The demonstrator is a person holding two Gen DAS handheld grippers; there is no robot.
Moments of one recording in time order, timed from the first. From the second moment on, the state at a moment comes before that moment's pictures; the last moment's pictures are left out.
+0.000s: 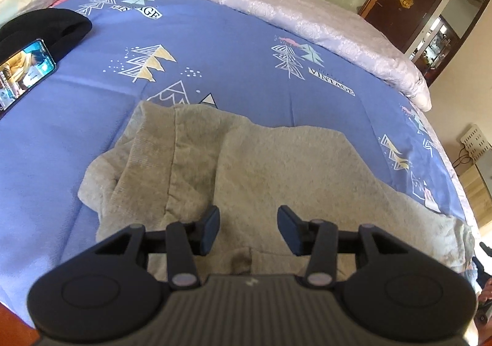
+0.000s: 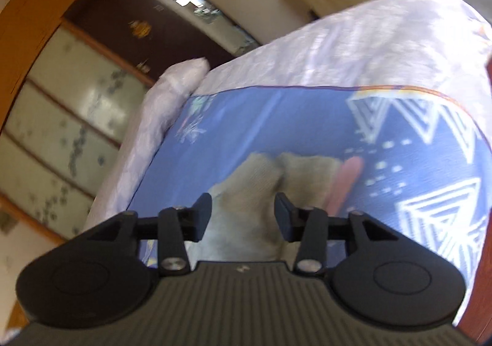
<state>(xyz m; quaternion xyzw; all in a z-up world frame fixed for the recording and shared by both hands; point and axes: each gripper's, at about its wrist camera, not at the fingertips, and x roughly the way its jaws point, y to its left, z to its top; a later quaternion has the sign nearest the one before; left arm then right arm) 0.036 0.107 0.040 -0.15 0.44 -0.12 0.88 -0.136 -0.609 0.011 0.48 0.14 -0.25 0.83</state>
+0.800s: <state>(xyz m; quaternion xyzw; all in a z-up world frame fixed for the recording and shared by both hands) 0.012 0.187 0.050 -0.21 0.41 -0.03 0.89 -0.159 -0.572 0.026 0.31 0.15 -0.44 0.83</state>
